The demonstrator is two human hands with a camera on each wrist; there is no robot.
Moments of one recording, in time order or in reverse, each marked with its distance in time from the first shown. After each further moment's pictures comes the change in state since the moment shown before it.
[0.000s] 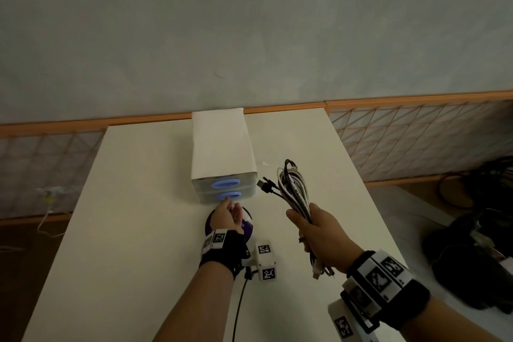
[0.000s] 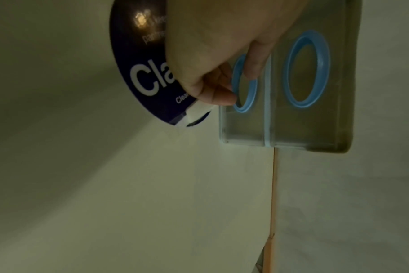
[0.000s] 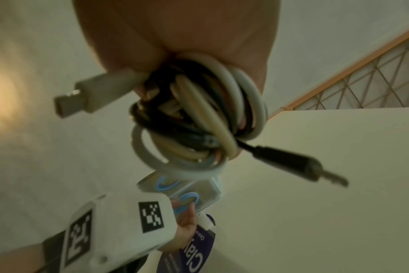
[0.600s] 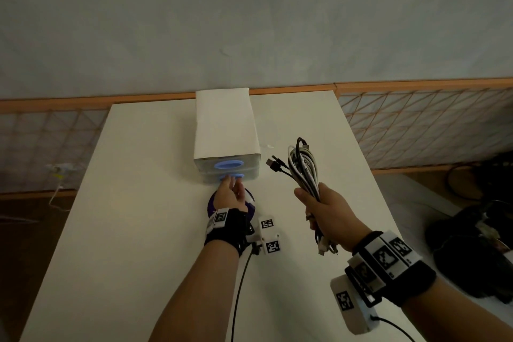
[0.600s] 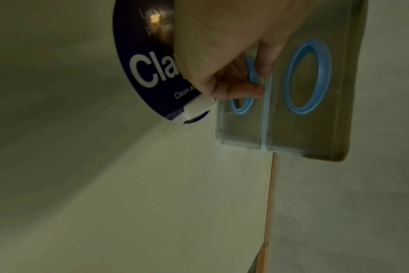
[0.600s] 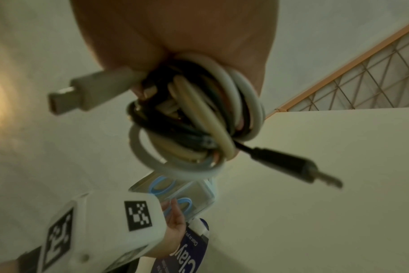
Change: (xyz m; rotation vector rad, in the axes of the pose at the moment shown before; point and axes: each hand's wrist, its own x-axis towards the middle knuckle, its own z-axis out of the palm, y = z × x) left_hand 0.010 -0.005 0.001 -0.105 -0.046 0.030; right_hand 0.008 0.003 -0.009 0.055 0.022 0.020
